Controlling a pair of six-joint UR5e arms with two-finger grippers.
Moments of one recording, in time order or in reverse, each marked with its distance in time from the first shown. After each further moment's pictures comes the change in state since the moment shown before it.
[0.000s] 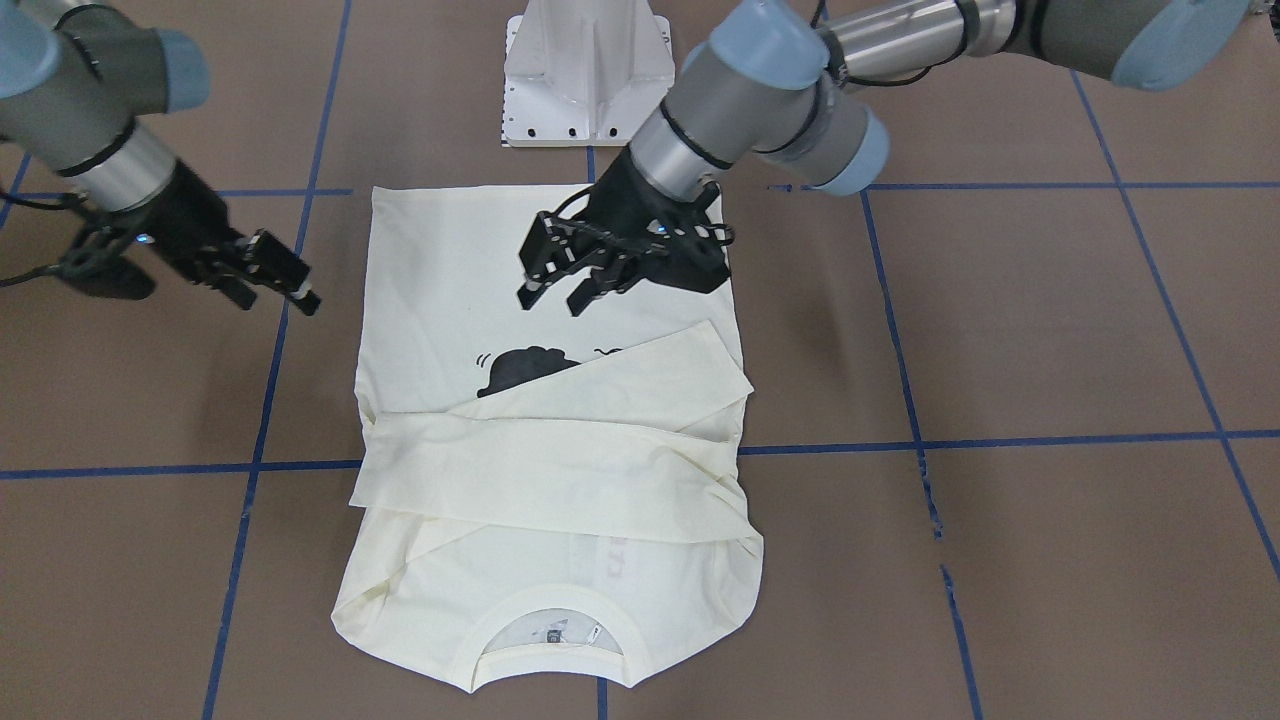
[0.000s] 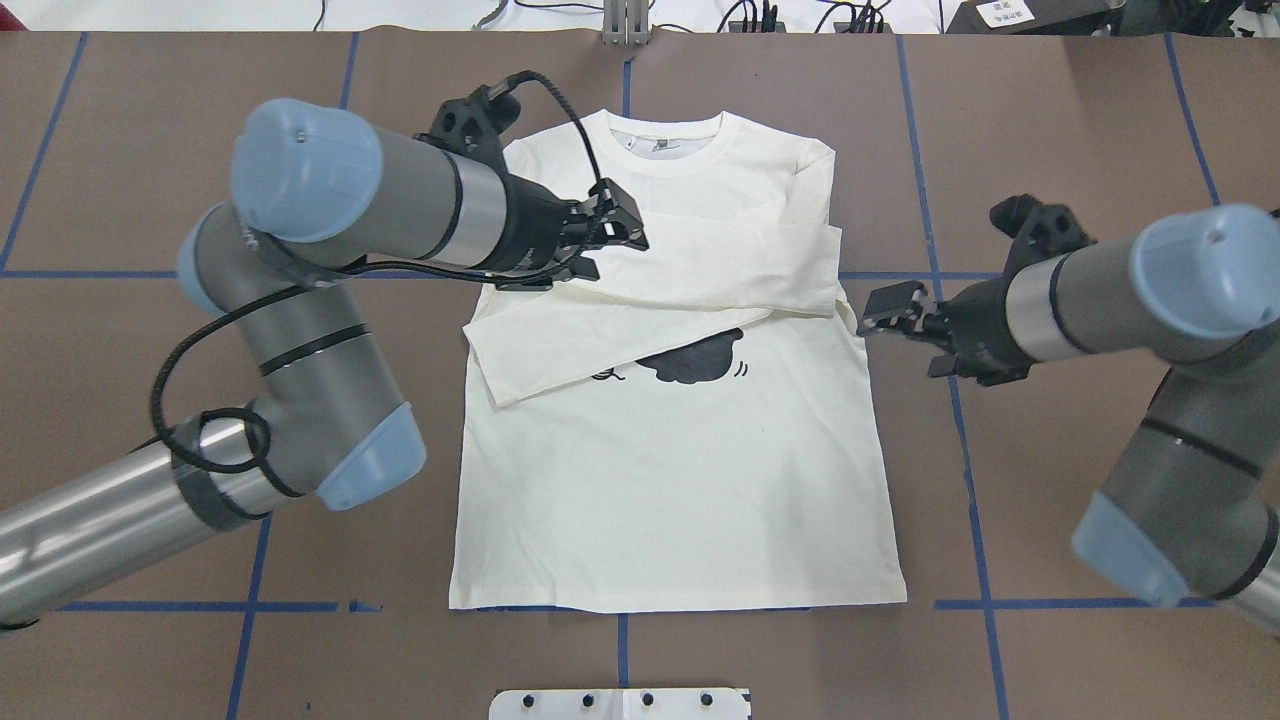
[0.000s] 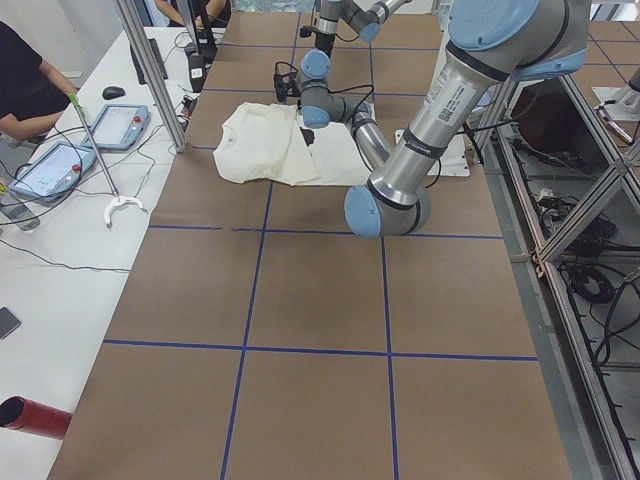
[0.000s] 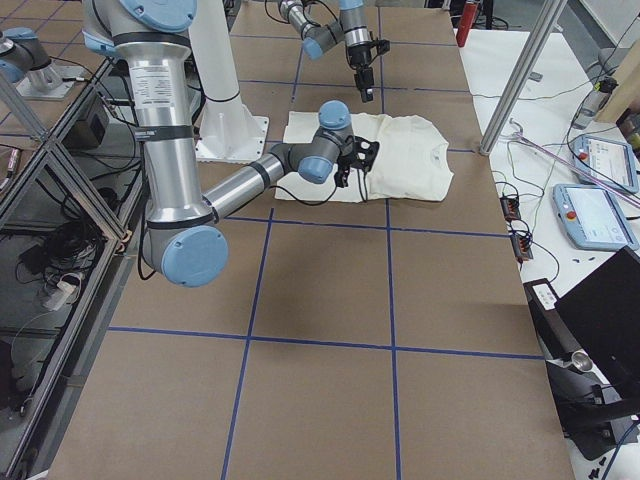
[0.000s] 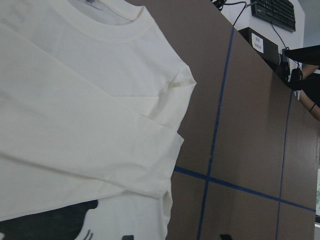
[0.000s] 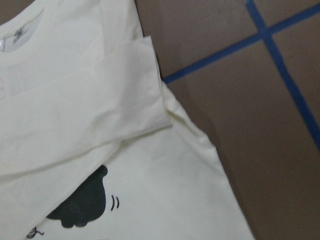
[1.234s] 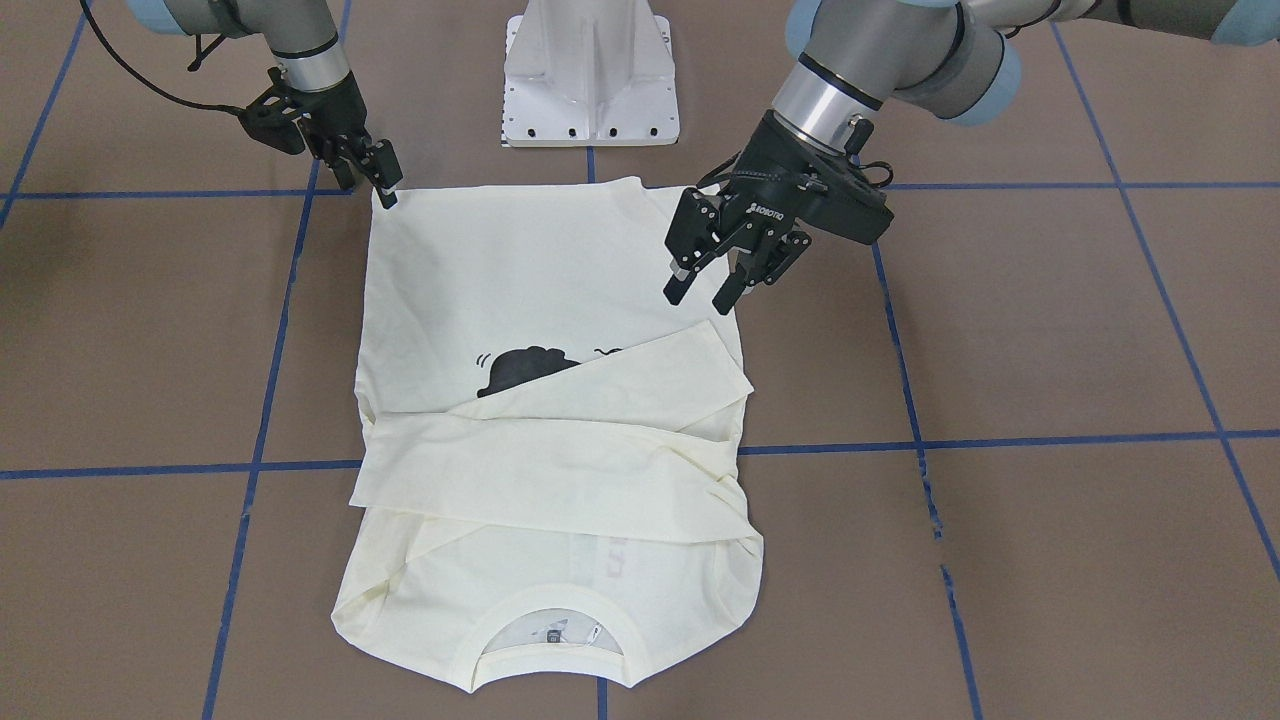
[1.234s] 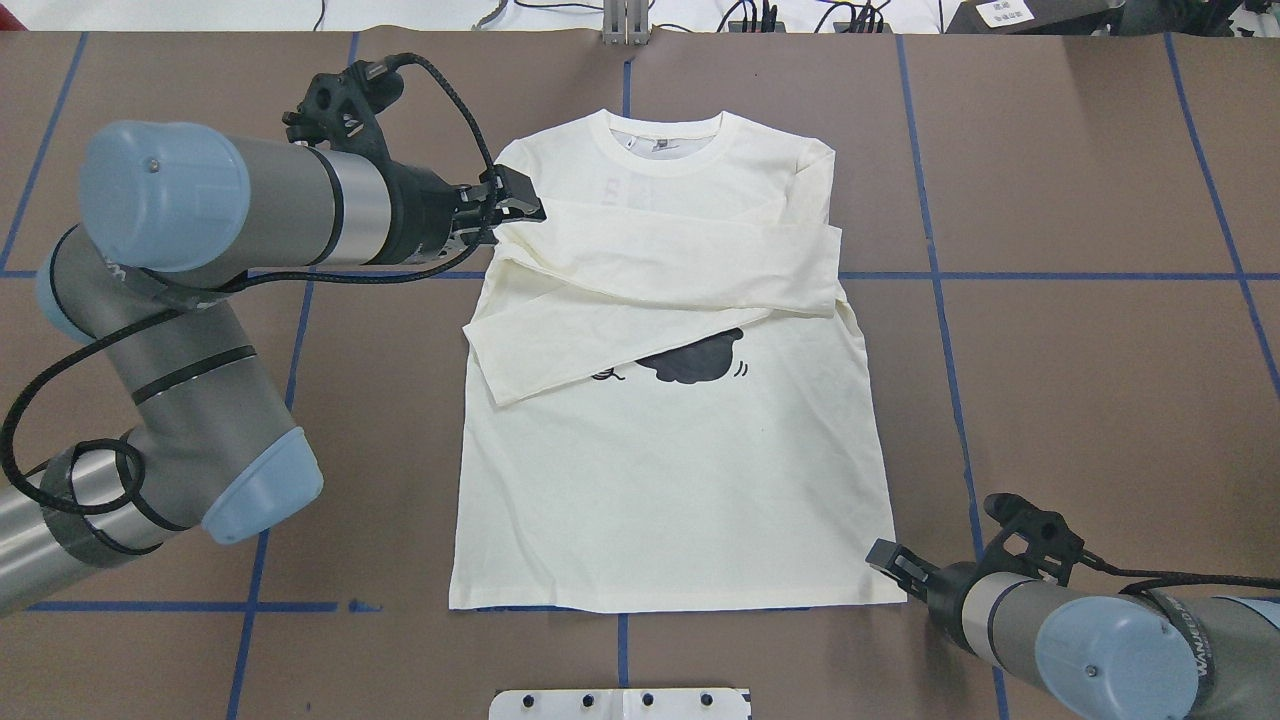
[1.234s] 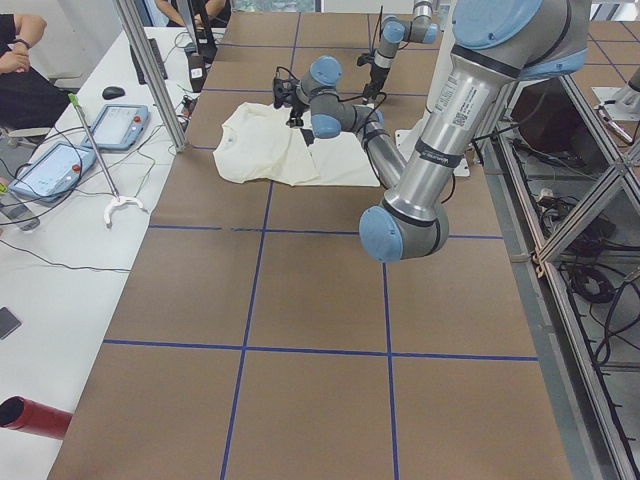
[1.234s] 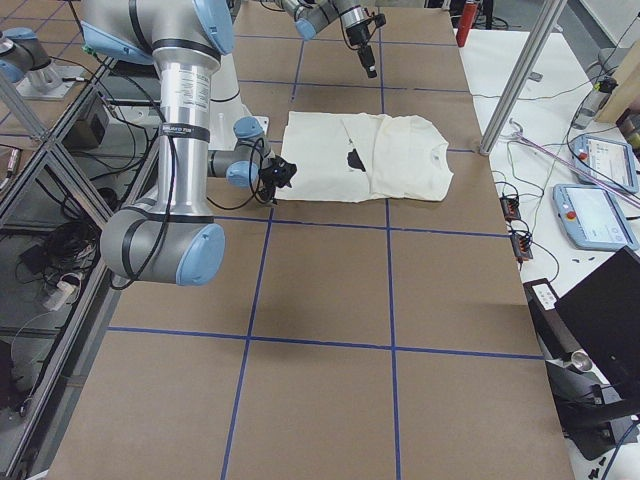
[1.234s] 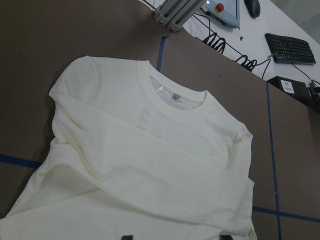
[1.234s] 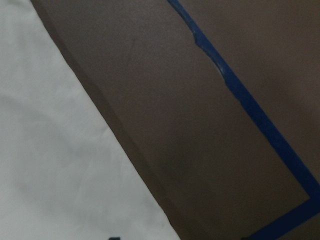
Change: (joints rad) left arm -0.018 0.111 -0.125 0.056 0.163 0.108; right arm -0.530 -0.255 0.115 -0.085 -0.477 0.438
